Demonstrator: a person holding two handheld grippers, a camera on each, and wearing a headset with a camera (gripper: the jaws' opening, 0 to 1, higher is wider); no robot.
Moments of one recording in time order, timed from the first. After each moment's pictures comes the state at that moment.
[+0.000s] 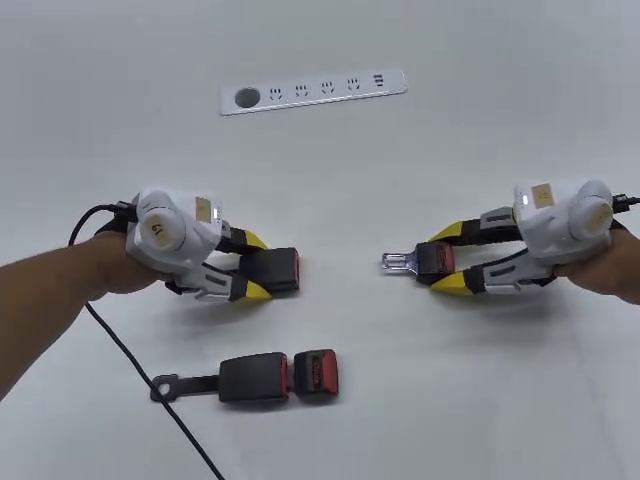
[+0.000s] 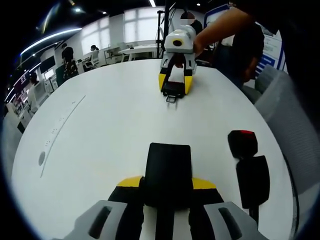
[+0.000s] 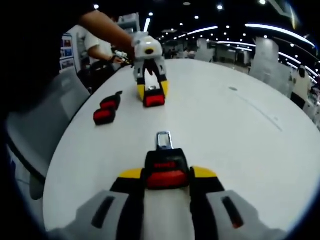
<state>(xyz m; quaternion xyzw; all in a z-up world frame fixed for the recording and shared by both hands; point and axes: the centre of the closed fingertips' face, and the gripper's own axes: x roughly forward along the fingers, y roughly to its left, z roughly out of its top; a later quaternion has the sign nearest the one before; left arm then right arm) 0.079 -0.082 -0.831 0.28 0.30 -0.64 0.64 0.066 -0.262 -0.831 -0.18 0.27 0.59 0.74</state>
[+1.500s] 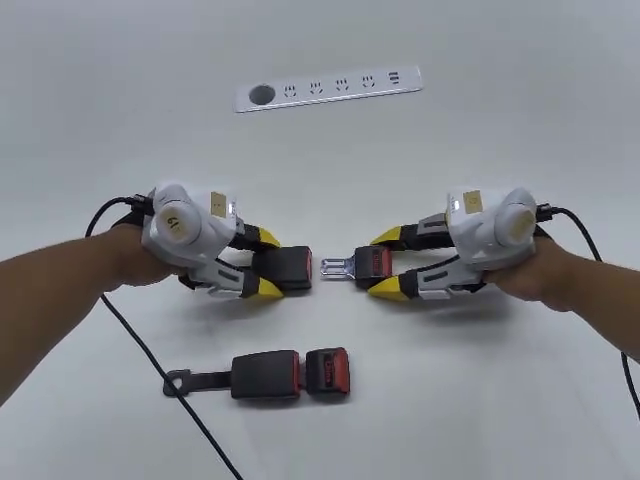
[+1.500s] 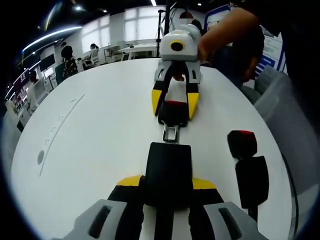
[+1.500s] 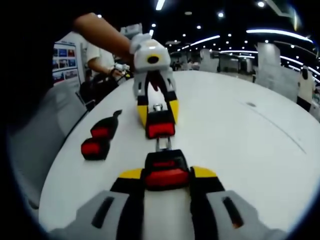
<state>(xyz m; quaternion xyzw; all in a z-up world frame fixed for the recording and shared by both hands) 0.082 -0.079 -0.834 0.28 0.31 -0.65 0.64 0.075 -0.167 -0.831 -0.13 0.23 0.62 0.74</state>
